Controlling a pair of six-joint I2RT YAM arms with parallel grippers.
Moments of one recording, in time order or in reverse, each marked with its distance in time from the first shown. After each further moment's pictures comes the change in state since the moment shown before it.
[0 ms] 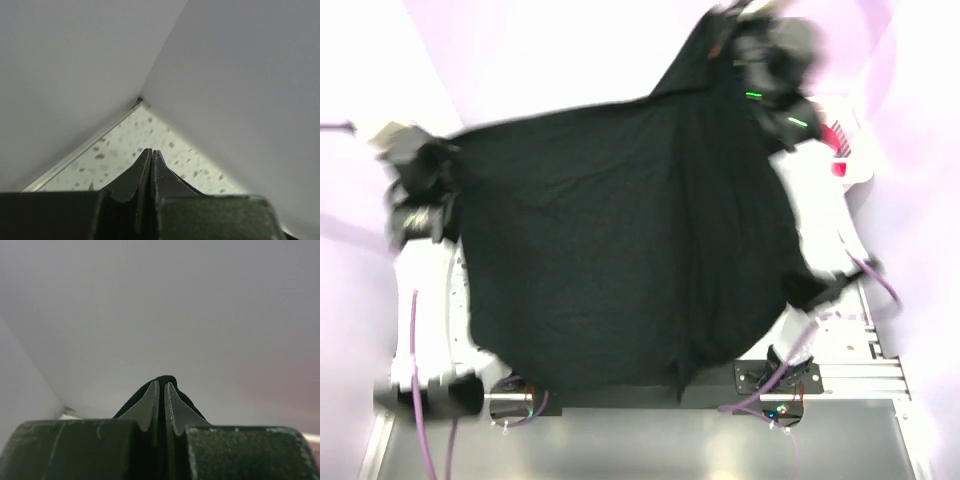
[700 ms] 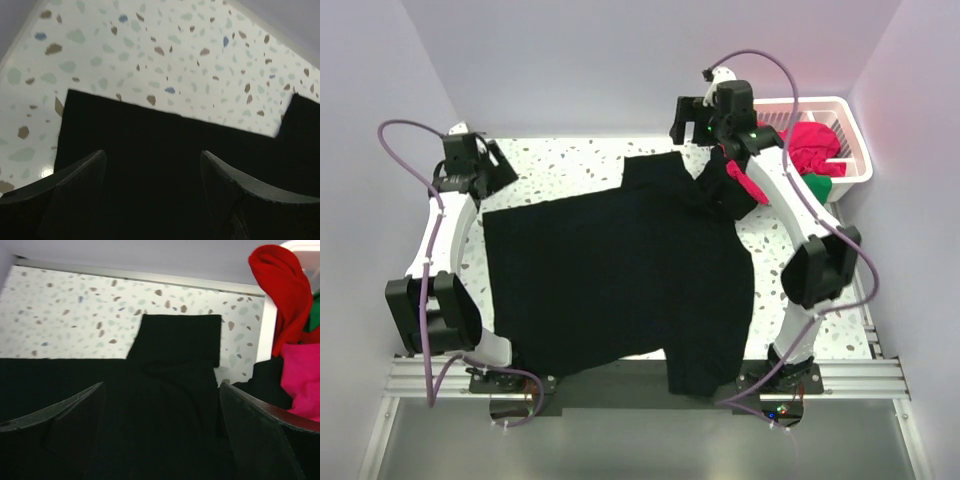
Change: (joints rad) left arm 0.011 0.465 -0.098 -0.101 0.368 0.068; right arm -0.058 0.174 -0.457 -0.215 -0.134 0.106
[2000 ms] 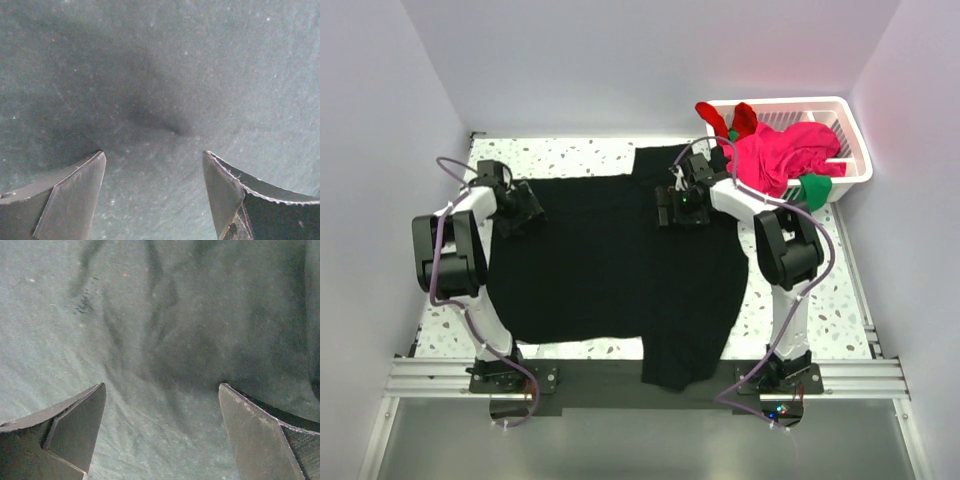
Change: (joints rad) left arm 0.007 0.359 -0.116 -0.010 0.262 -0.046; right arm 0.068 0.134 -0.441 -0.018 -0.187 0.054
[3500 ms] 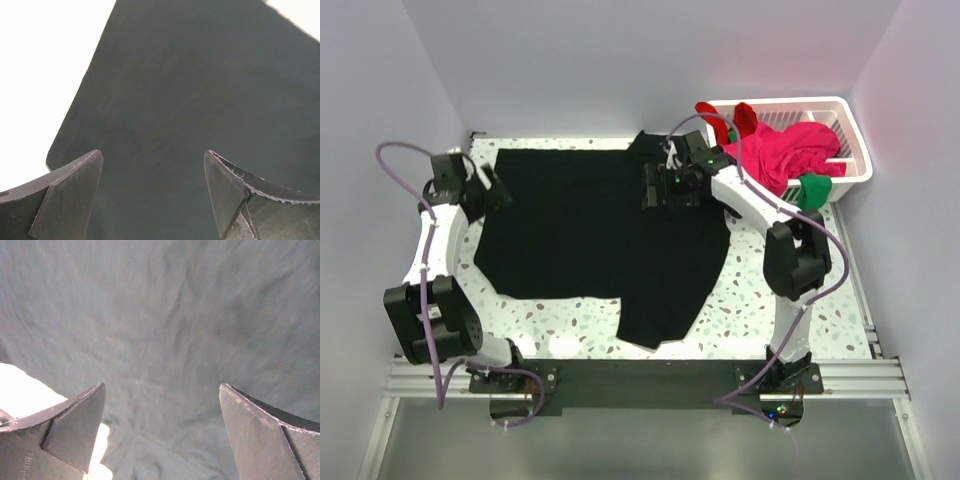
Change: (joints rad) left arm 0.063 -0.427 0.035 -0.055 -0.137 0.121; right arm 0.044 -0.058 0.235 -0.141 -0.050 0.064
